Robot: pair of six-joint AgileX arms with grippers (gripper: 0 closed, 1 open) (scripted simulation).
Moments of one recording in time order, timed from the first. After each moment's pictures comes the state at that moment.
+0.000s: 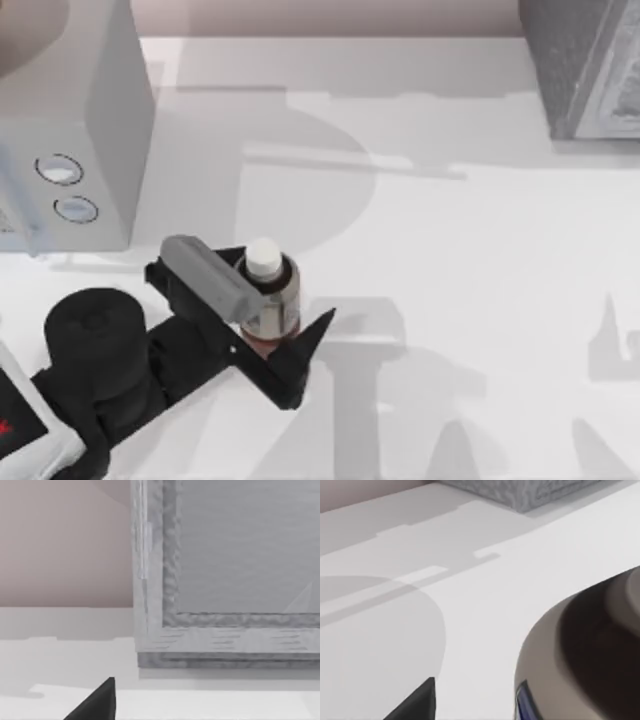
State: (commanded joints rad) left arm -0.59 1.83 0.25 1.37 0.22 0.06; right arm 0.00 0.00 0.00 0.00 0.00 0.00
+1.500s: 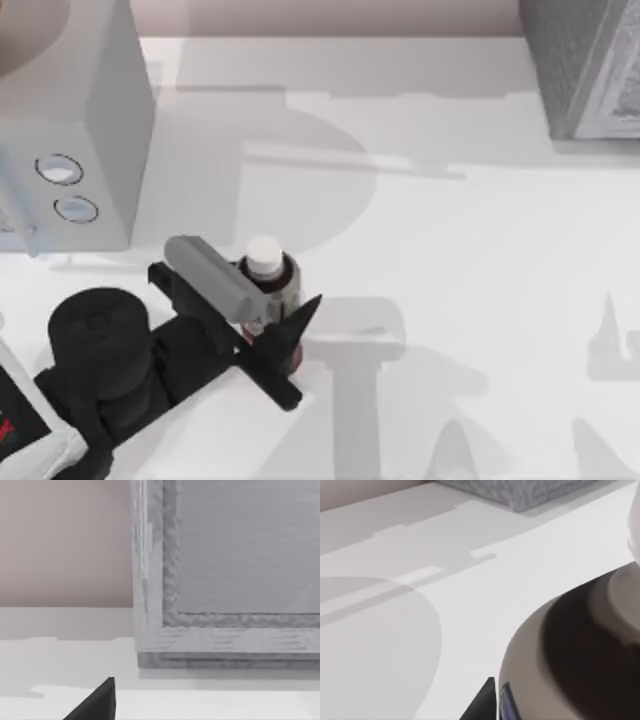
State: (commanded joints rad) left arm -0.60 1.83 0.25 1.36 0.22 0.06; right arm 0.00 0.00 0.00 0.00 0.00 0.00
